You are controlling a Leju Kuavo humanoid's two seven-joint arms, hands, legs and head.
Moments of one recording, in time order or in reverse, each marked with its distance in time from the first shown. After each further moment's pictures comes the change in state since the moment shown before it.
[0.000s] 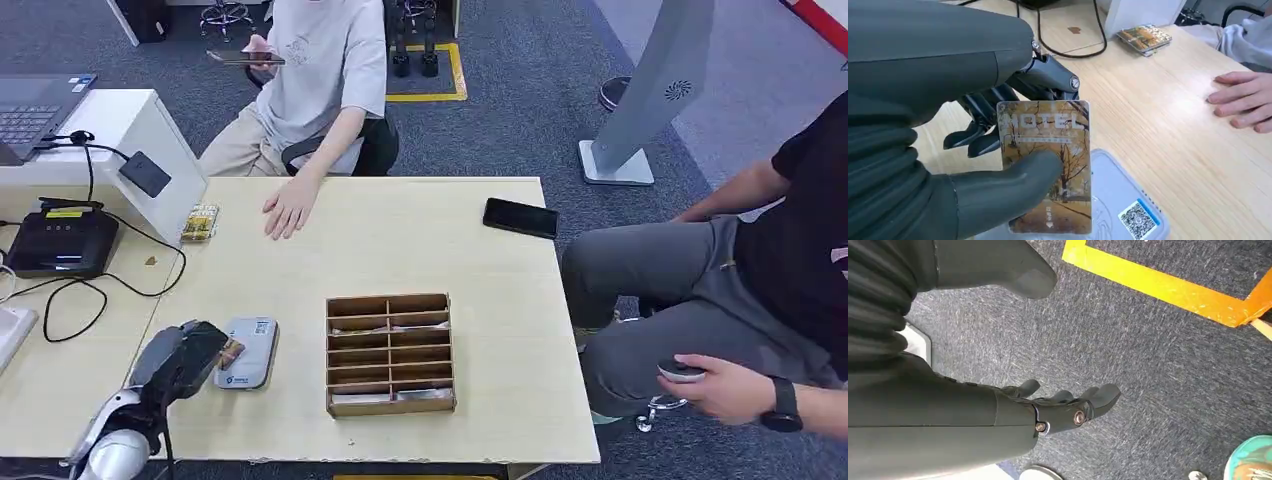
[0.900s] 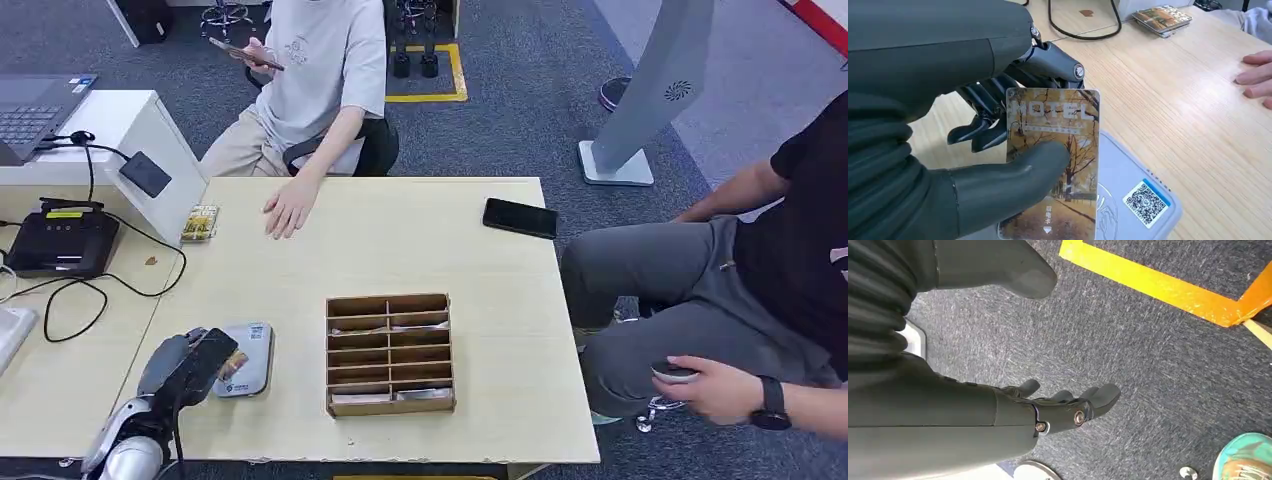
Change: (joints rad) left arm 0.003 -0.038 0.003 0.066 -0.073 0.028 0.013; right arm 0.000 0.000 0.023 0.002 0.000 -0.006 -0.010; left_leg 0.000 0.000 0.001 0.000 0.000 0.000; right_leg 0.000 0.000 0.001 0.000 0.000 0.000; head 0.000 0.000
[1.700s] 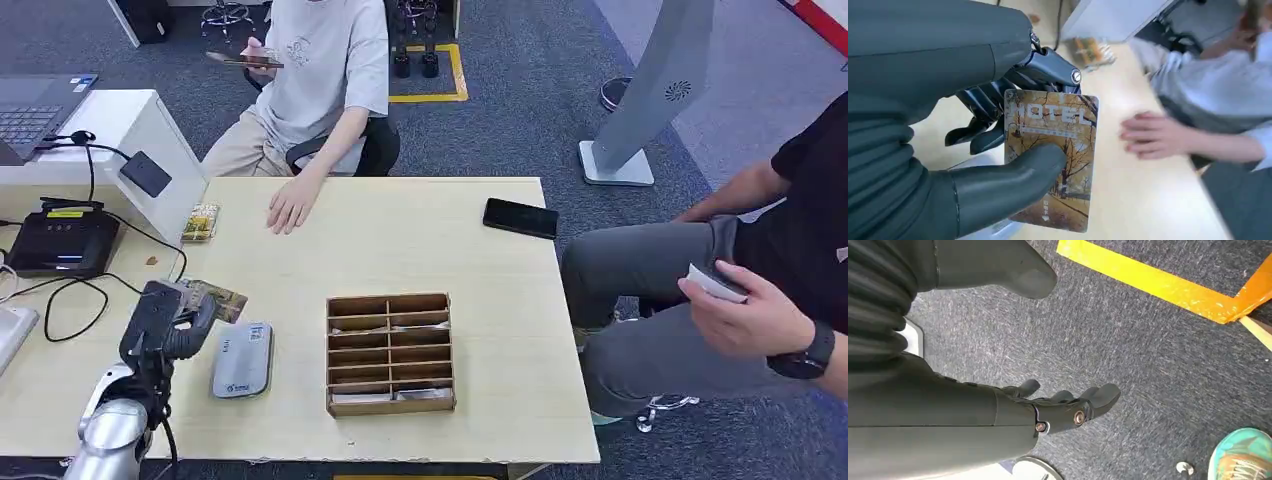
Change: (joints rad) left arm -0.131 -0.022 0.040 -0.056 0.417 0.034 -0.147; right arm -0.006 -0.001 0.007 0.012 0.000 -0.025 0.000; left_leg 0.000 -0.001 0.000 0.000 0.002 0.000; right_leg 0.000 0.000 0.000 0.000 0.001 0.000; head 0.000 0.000
